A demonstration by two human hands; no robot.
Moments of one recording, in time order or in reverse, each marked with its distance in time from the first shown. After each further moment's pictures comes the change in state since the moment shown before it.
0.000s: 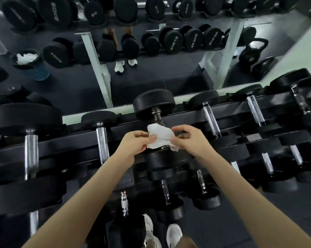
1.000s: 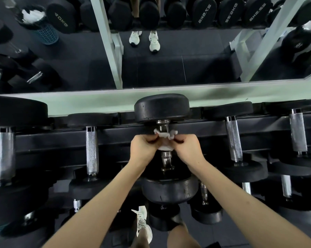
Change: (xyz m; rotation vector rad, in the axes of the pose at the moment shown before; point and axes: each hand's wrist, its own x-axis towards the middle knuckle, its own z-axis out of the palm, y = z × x) left_hand 0.113 -0.030 0.040 0.110 0.282 0.157; right_hand 0.127 0.050 0.021 -0.100 -0.007 0.024
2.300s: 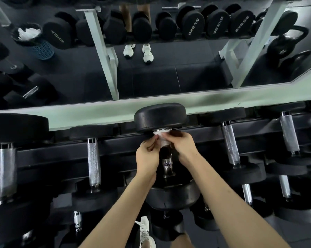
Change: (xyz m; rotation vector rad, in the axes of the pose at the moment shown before) left_hand -0.014 0.014 0.013 -0.371 0.125 -0.175; right_hand 0.020 -0.023 0.015 0.640 0.041 0.275
